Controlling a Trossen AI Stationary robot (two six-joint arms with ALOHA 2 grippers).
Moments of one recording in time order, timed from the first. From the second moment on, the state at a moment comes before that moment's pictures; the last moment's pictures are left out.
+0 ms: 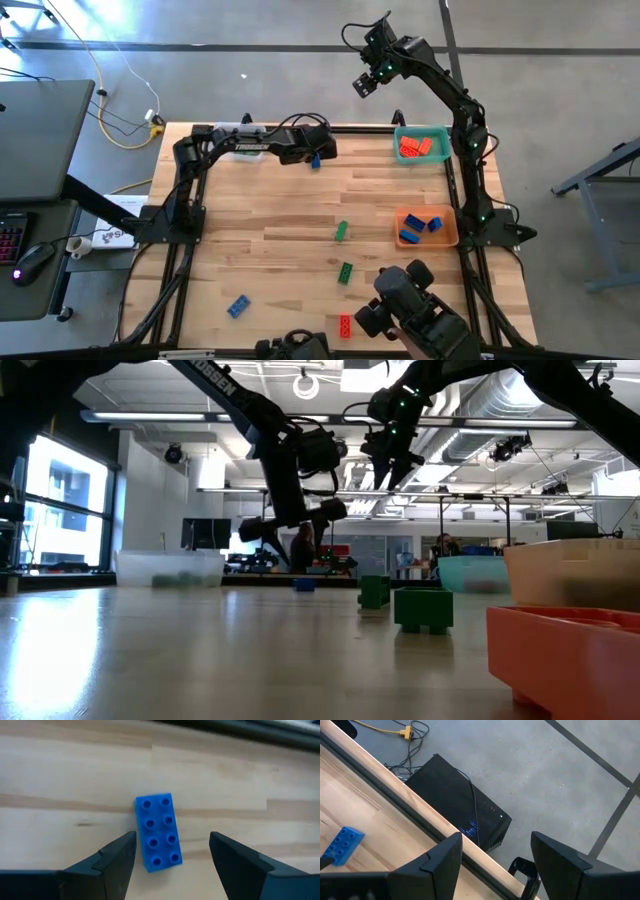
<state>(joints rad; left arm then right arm) 0.55 2.04 1.47 -0.55 -0.32 -1.15 -0.86 2.13 2.36 -1.21 0.10 -0.05</state>
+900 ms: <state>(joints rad) 0.65 2.09 1.47 -0.55 -0.03 -1.18 -0.86 2.13 2.36 -1.23 0.09 -0.04</state>
